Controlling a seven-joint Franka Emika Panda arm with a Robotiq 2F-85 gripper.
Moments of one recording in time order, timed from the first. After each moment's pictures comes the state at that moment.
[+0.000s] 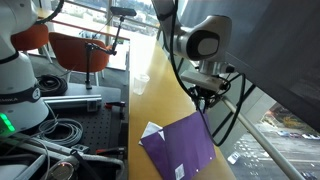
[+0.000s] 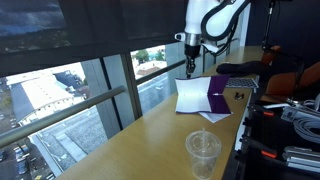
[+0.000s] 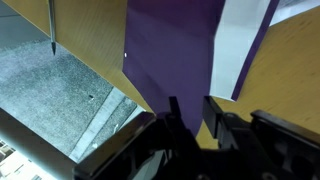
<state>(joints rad) 0.00 0.33 0.00 -2.03 -0.33 2.61 -0.40</state>
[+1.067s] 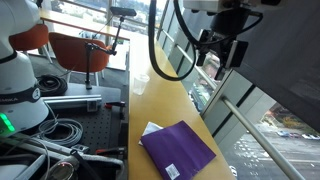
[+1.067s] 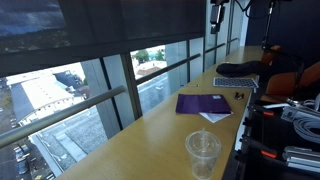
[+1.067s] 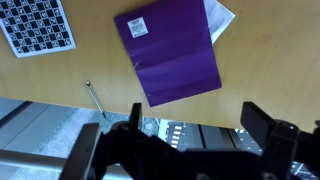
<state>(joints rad) -0.08 -0.12 -0.06 -2.06 -0.06 2.07 -0.24</state>
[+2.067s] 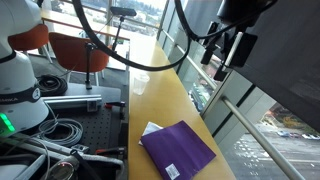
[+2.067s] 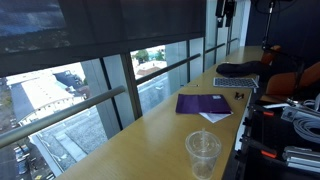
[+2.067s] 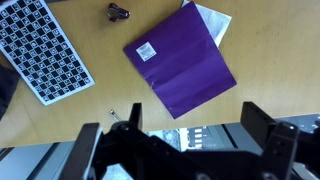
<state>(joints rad) -0.11 -0.14 -0.12 -2.01 -0.03 1.95 -0.11</state>
